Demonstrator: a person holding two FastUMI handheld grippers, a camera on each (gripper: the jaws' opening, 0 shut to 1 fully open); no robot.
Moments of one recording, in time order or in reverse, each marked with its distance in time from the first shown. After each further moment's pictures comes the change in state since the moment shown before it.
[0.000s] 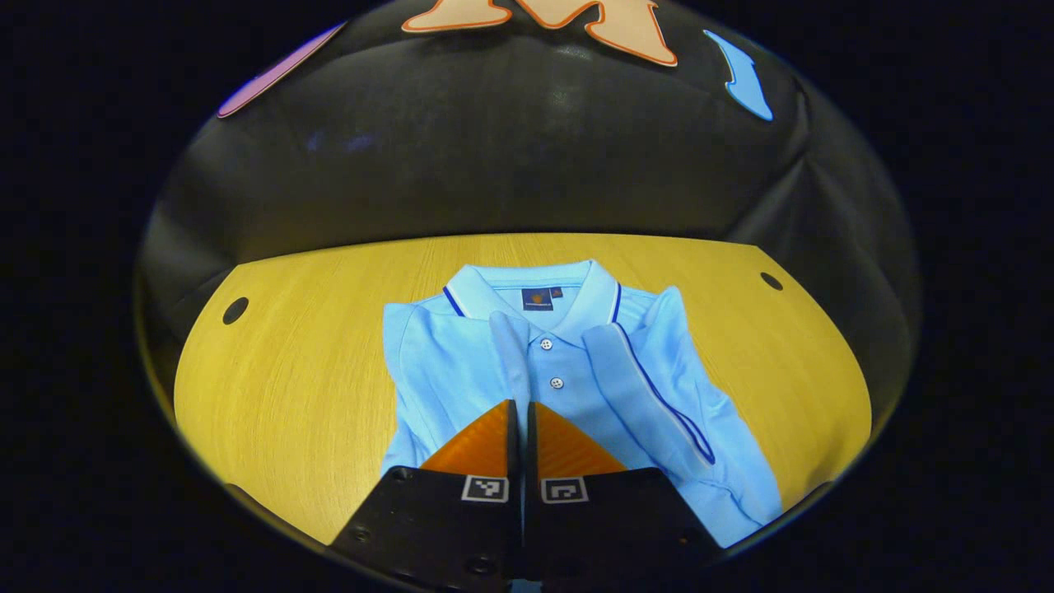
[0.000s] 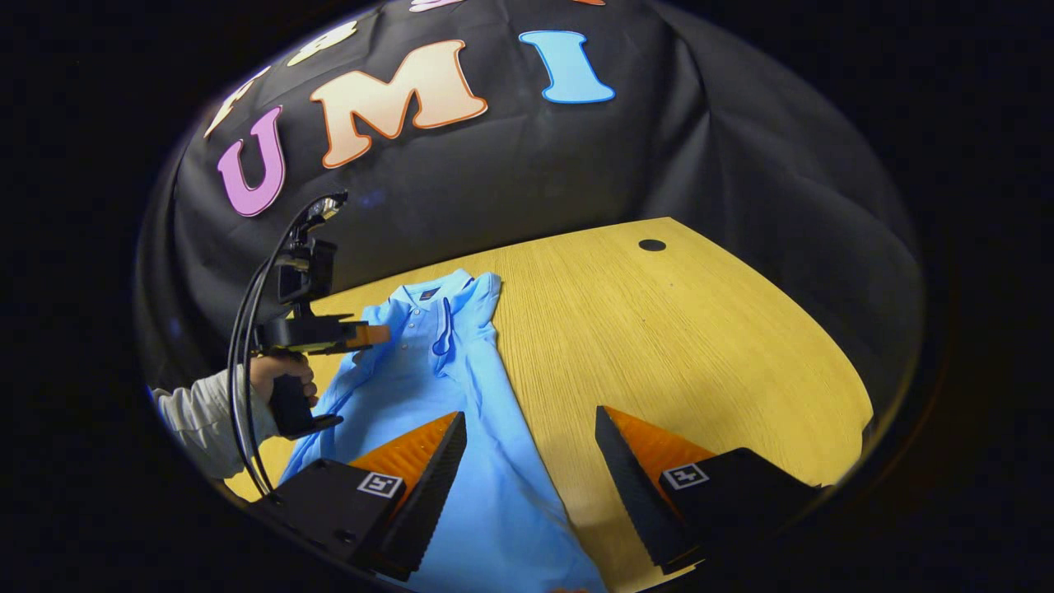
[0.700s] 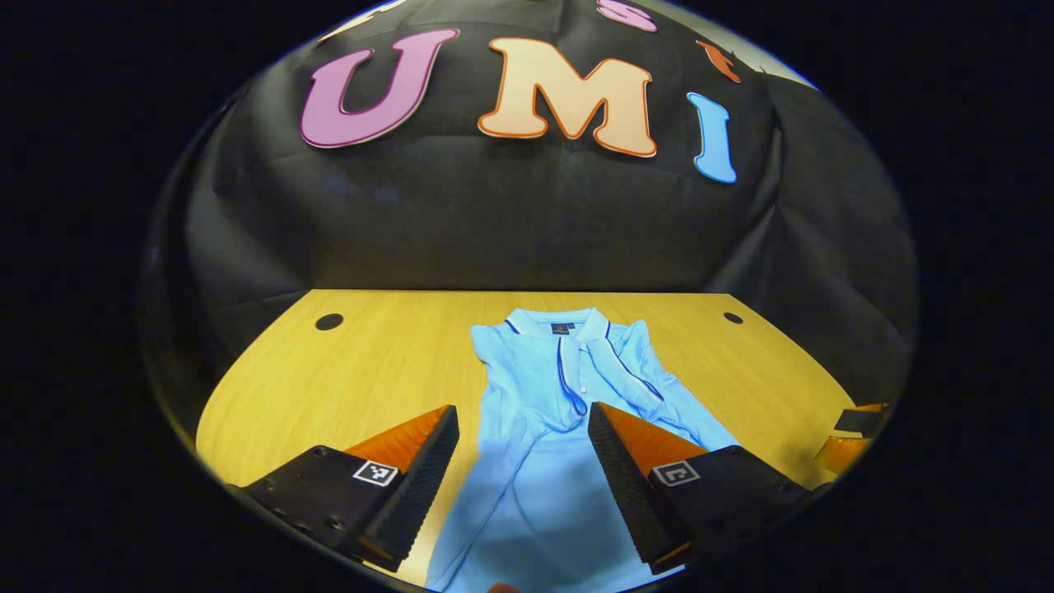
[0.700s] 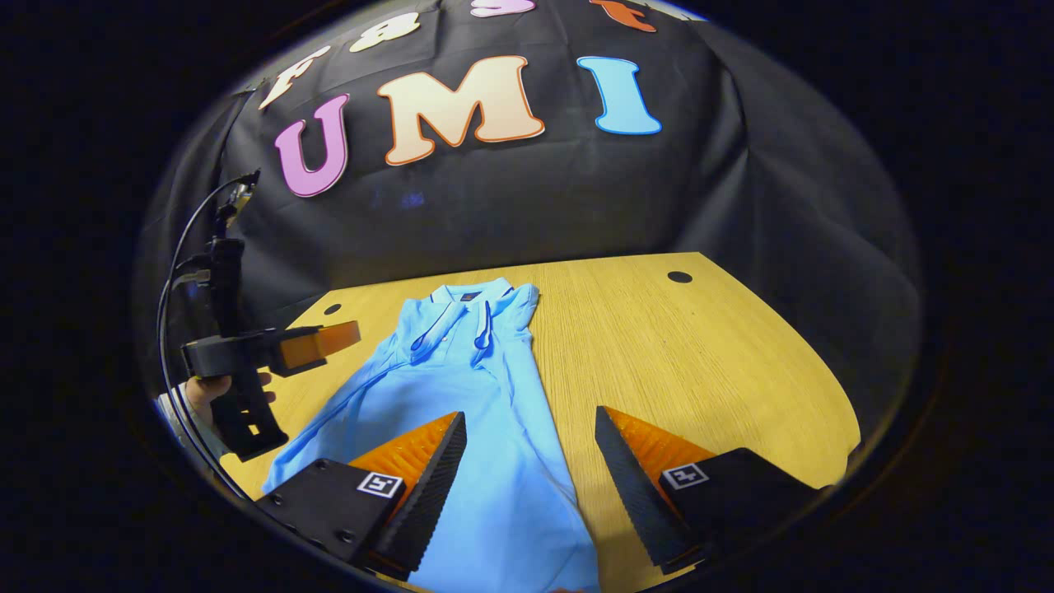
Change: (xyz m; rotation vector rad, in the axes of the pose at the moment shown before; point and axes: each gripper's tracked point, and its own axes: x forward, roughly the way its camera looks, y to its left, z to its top) left arm -0.189 0.038 -0.027 -0.004 -0.255 0.065; right arm -0.055 0.022 -0.016 -0.147 -0.082 0.107
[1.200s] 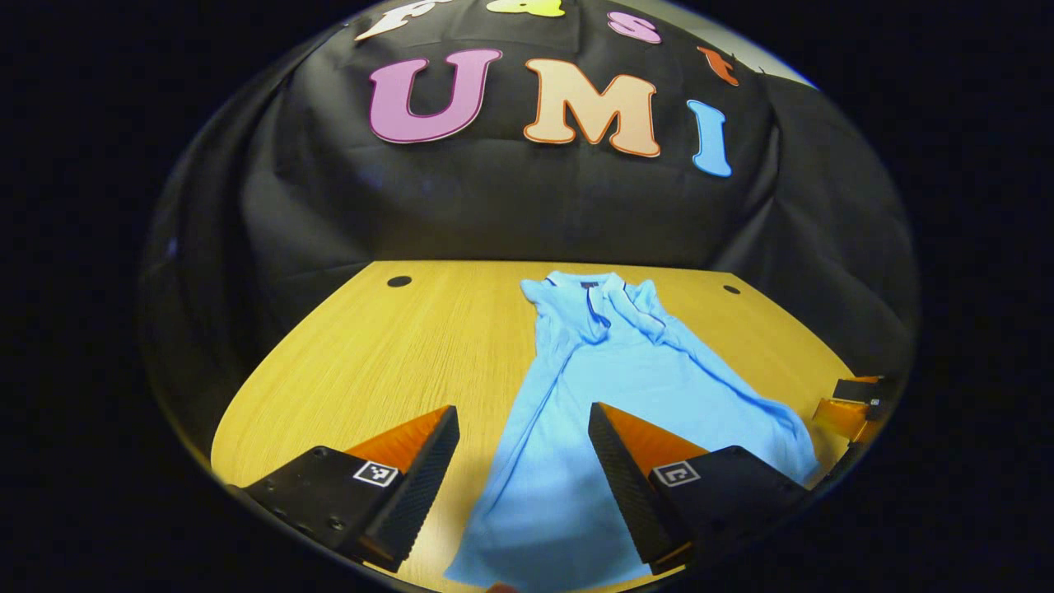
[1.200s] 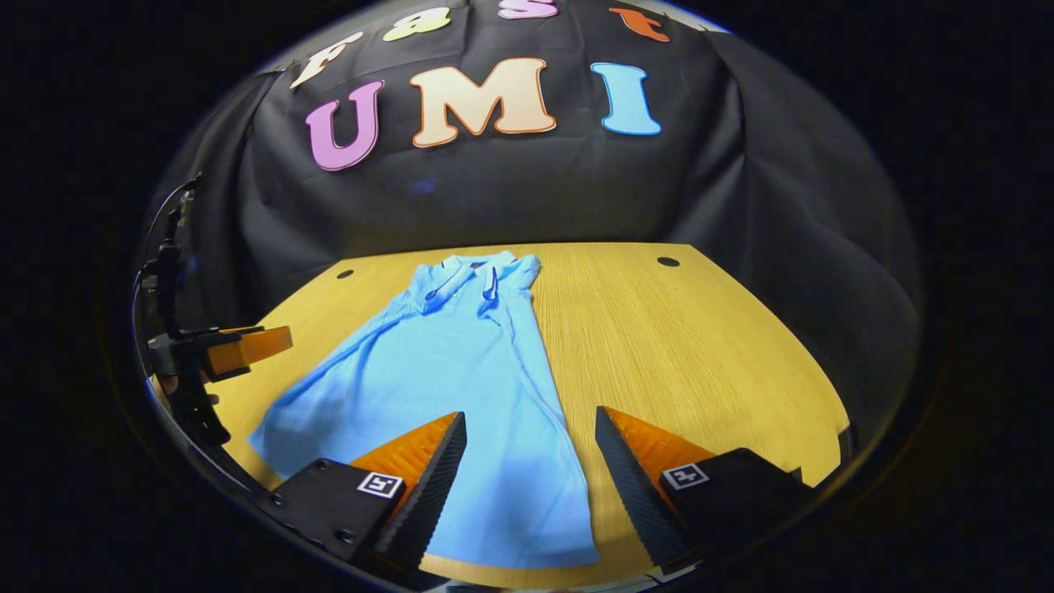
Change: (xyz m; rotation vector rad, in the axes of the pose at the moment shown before) left arm -0.129 0.033 -0.089 -0.015 0.048 0.060; right arm -0.063 -0.014 -0.069 -0.089 0.037 -0.035
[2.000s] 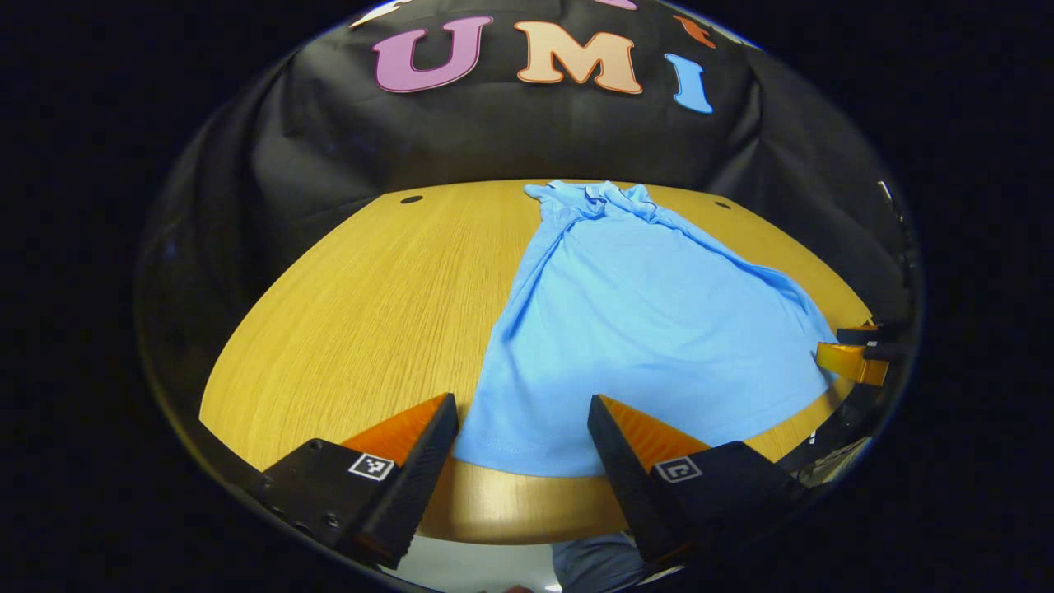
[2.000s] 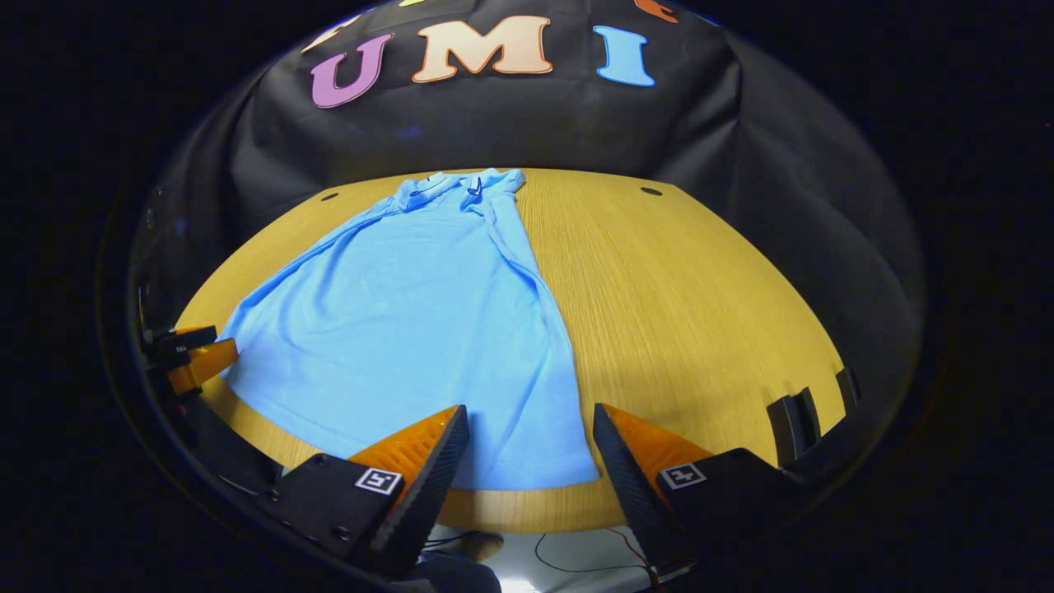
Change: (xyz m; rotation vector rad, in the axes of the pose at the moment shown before) left arm -0.051 0.005 -0.121 0.037 0.142 0.002; right arm -0.019 -0.007 -0.107 0.014 0.213 -0.038
